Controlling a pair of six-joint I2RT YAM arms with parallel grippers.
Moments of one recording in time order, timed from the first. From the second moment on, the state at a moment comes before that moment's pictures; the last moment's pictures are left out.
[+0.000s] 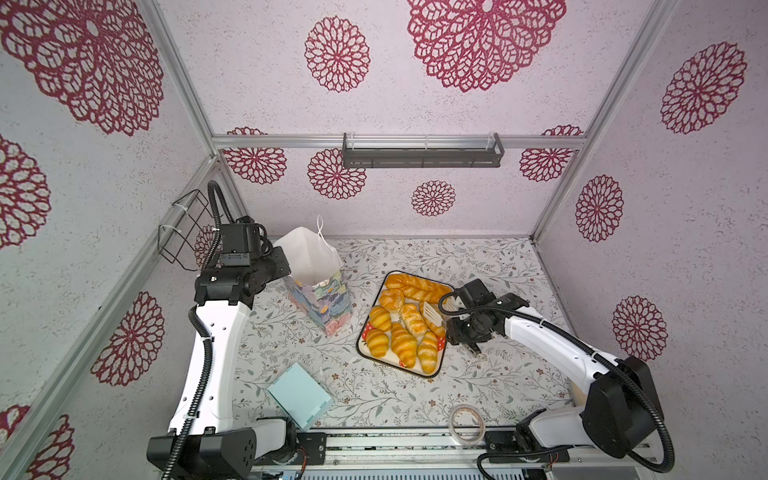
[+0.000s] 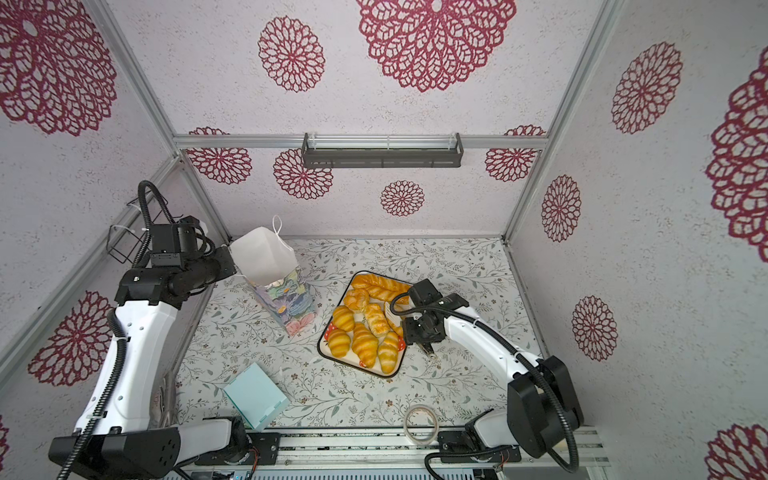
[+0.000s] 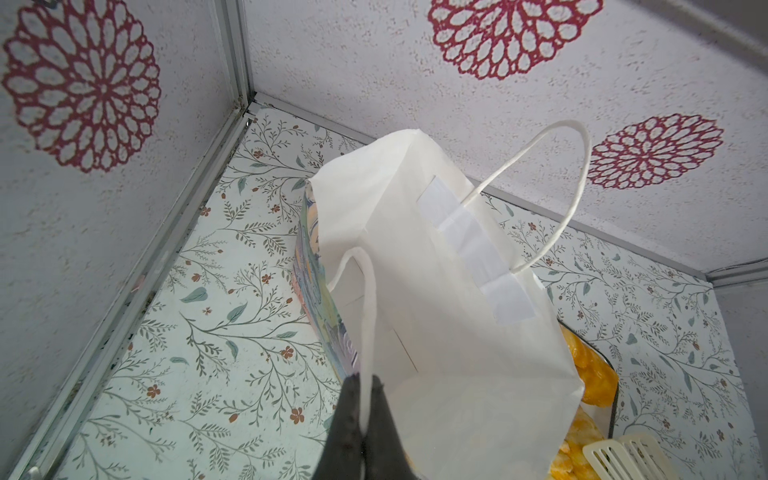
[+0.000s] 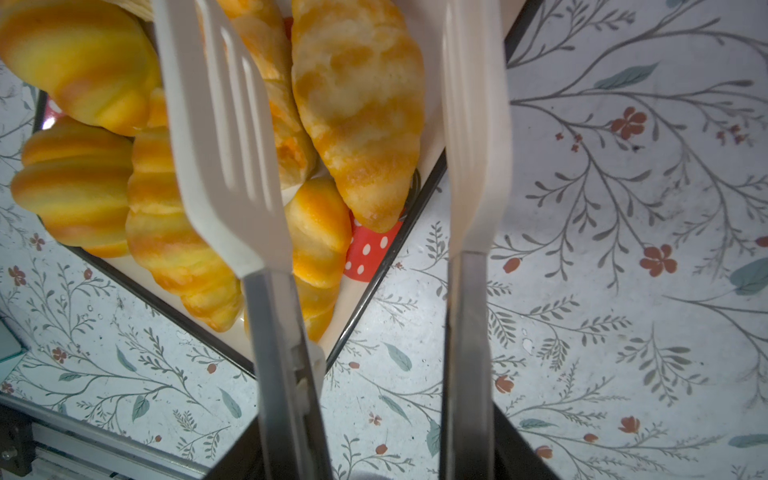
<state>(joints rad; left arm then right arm) 0.04 1.28 1.54 -0.95 -0.03 -0.33 0.53 1.39 1.03 -0.87 -0.08 0.36</state>
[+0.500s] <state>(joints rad) 0.04 1.28 1.54 -0.95 -0.03 -0.33 0.53 1.45 0.99 -0.81 -0.08 0.36</state>
